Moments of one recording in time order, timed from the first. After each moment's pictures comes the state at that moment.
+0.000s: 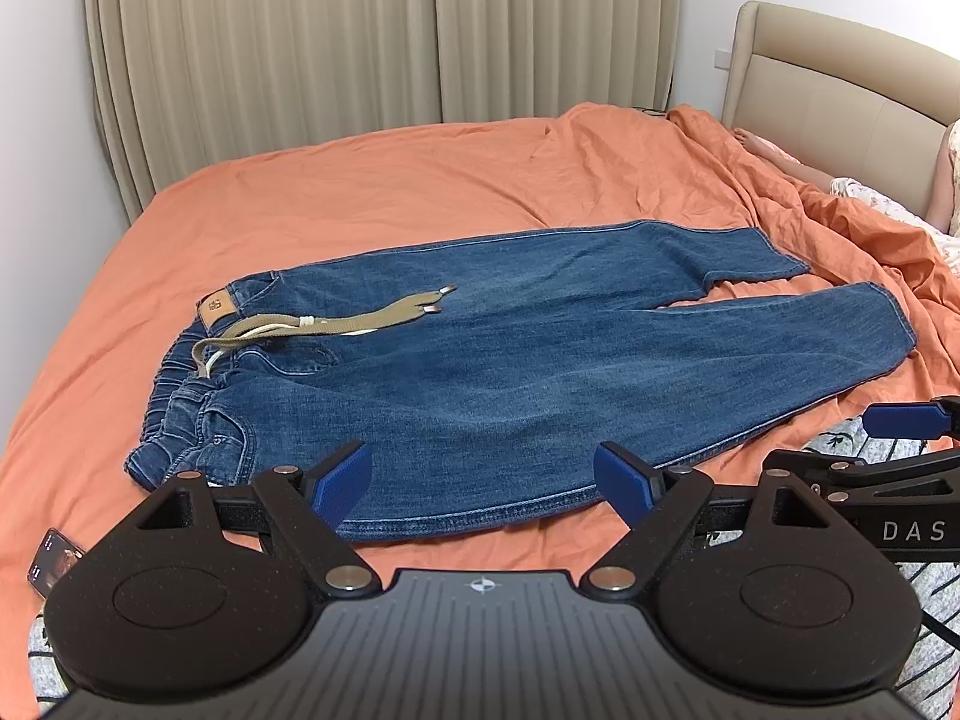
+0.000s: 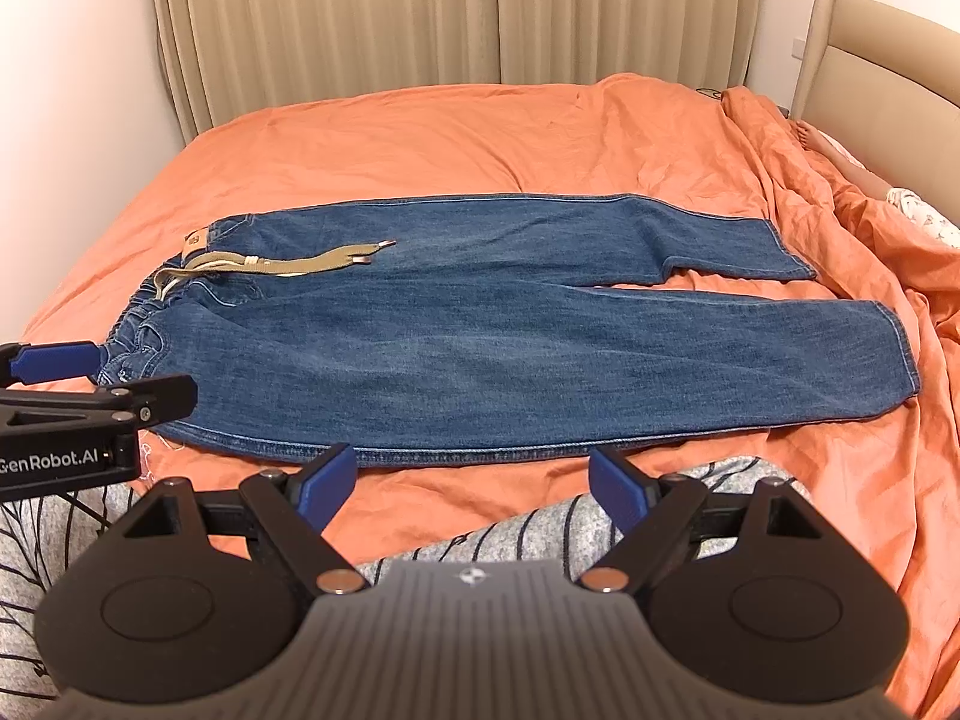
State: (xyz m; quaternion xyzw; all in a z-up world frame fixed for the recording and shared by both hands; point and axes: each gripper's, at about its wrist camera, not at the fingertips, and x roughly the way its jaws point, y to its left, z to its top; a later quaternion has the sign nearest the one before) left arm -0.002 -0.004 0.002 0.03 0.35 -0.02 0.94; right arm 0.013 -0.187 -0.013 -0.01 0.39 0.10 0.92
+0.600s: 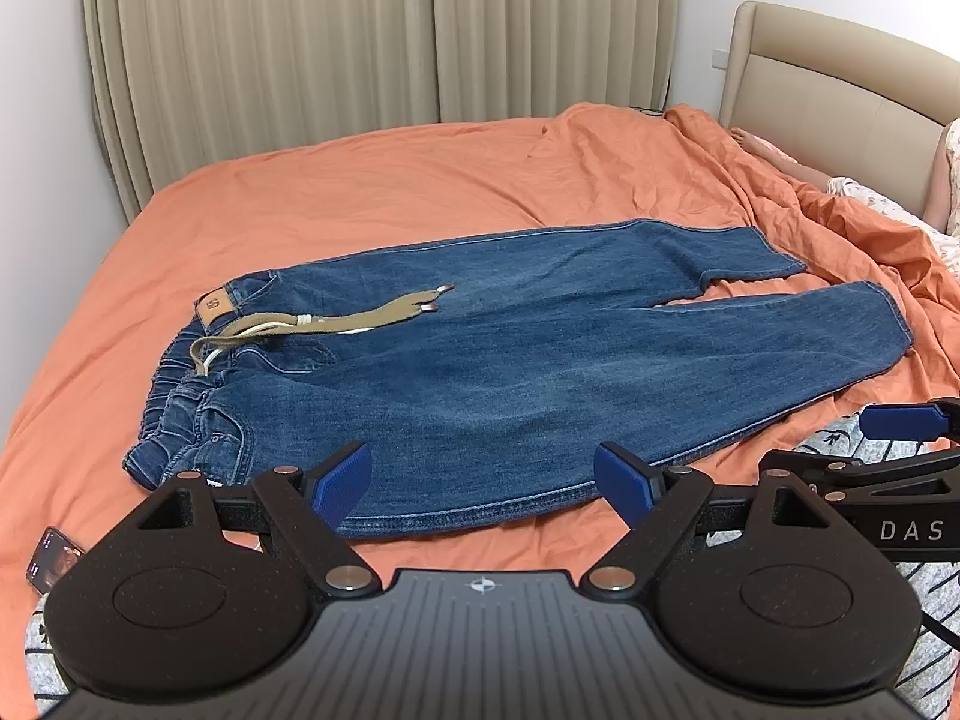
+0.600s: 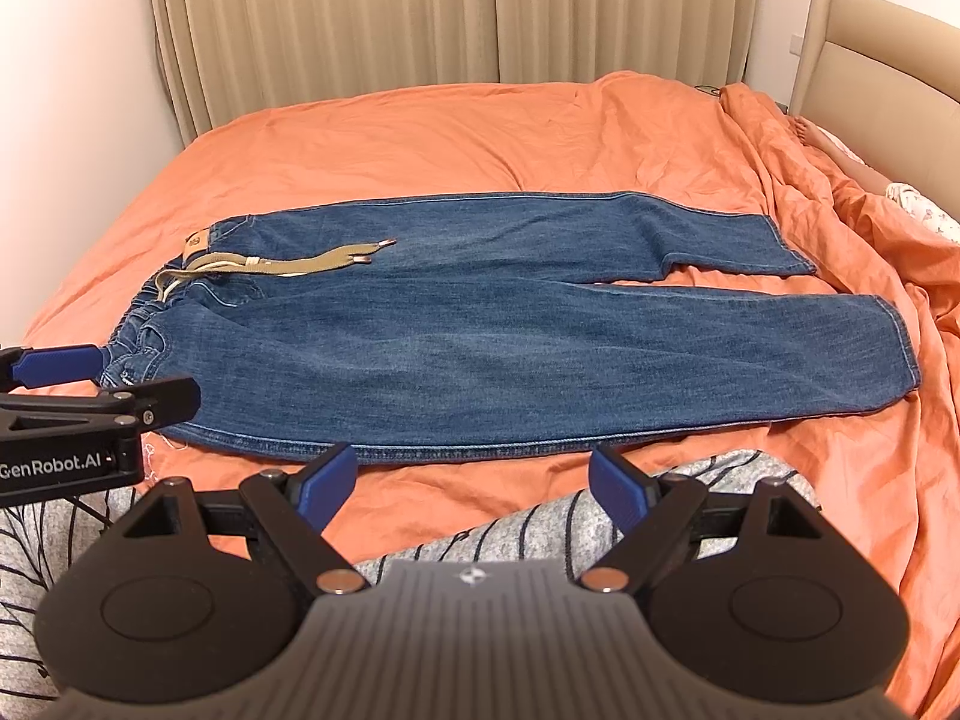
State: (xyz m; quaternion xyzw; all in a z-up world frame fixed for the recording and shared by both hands) left arm -0.005 -0.006 0.002 0.03 0.35 -0.02 0.94; right arm 0.012 -0.187 -0.013 -0.01 0.39 0.10 0.92
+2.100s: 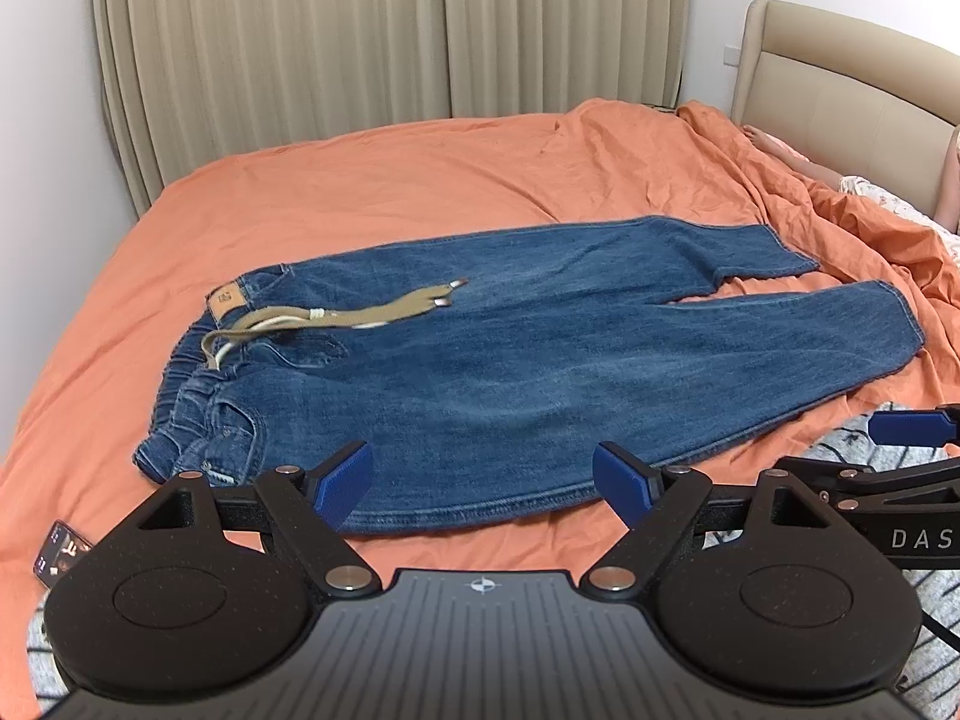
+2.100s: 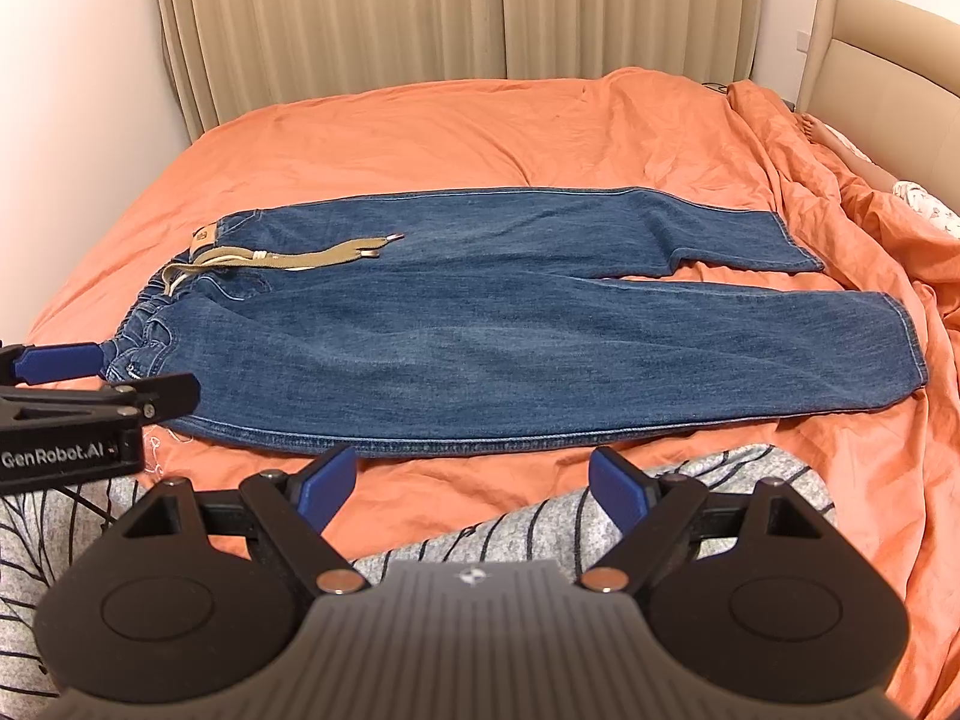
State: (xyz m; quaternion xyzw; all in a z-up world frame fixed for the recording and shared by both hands) left arm -0.004 0.005 0.001 0.03 0.35 -0.01 0.94; right arm 0.012 -0.187 -0.016 0.00 0.40 0.10 0.91
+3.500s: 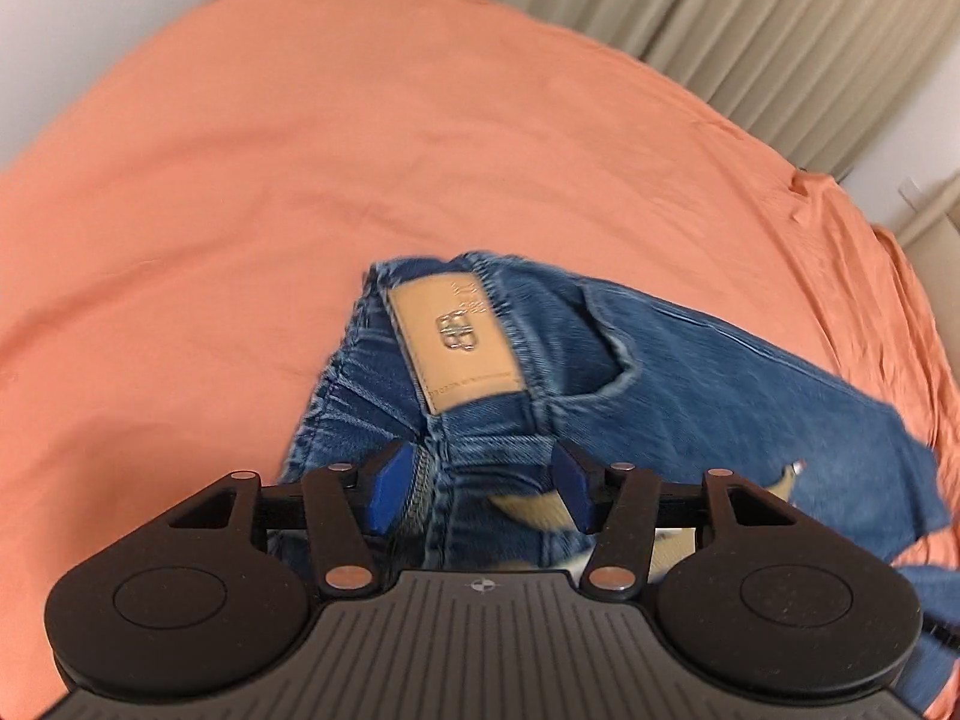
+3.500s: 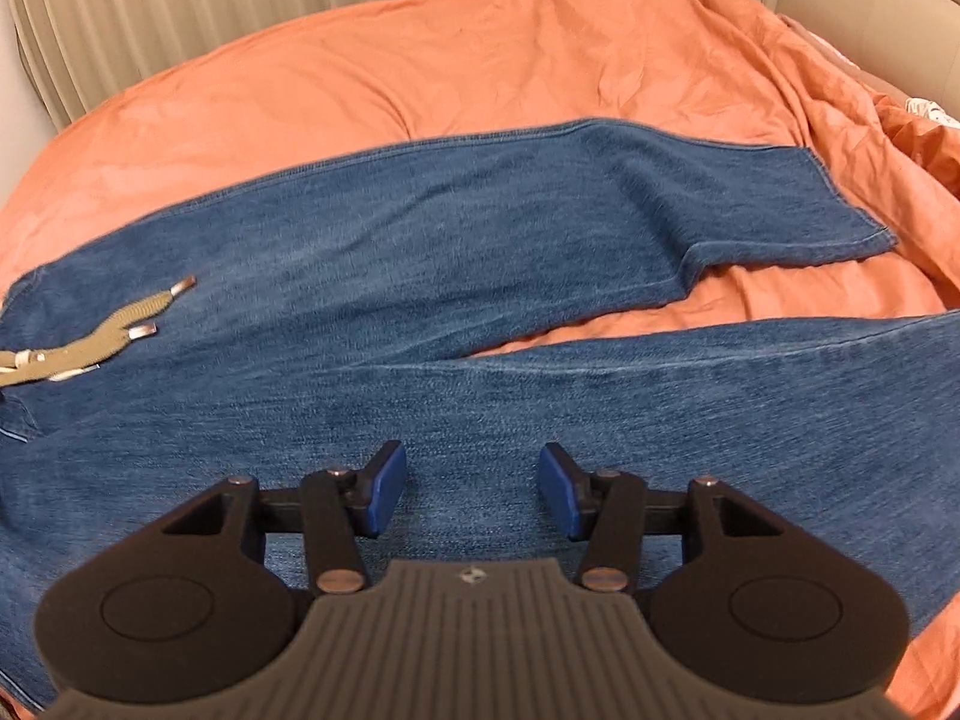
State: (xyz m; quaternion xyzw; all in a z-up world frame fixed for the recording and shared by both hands) left arm 0.286 0.324 -0.115 -0.22 0.45 0.02 0.87; right arm 0.297 -0.209 -0.143 0.03 0.47 0.03 0.88
